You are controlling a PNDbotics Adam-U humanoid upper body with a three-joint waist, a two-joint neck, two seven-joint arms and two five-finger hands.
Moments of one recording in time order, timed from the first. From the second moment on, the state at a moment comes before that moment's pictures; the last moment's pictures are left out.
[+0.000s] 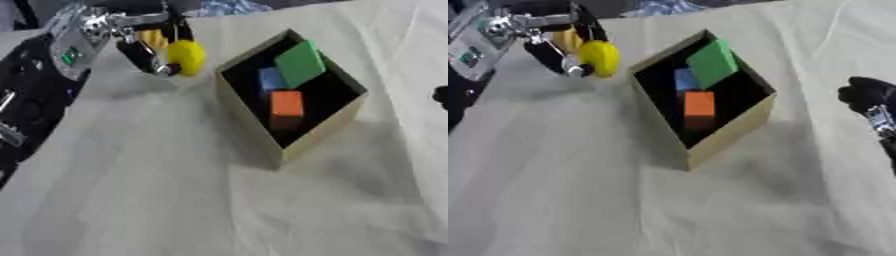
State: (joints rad) left arm -1.28 0.49 -0.36 -0.96 -0.56 -0.34 -0.53; right arm -0.13 -0.48 -0.06 -1.98 -0.11 0.02 0.01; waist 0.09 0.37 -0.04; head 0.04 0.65
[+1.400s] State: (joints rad) left arm -1.34 0.32 -0.40 -0.93 -0.65 -0.27 -0.54; right arm -0.18 -0.48 -0.05 -1.98 -0.13 0.02 0.03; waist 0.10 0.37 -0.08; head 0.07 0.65
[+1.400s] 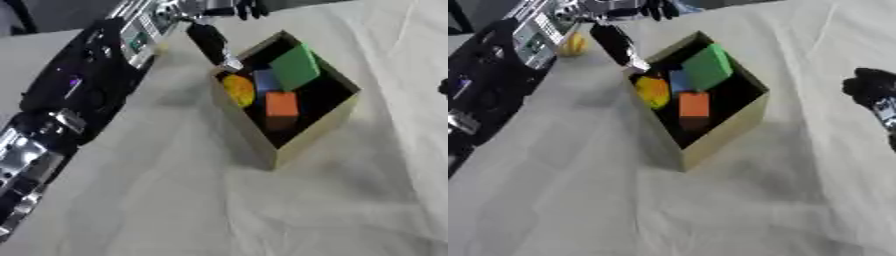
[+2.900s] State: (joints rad) left arm -1.27 0.53 -0.17 -0.80 -0.87 -0.17 -0.32; right arm -0.15 -0.49 -0.06 -1.98 -0.12 0.00 0.01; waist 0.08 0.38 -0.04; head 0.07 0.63
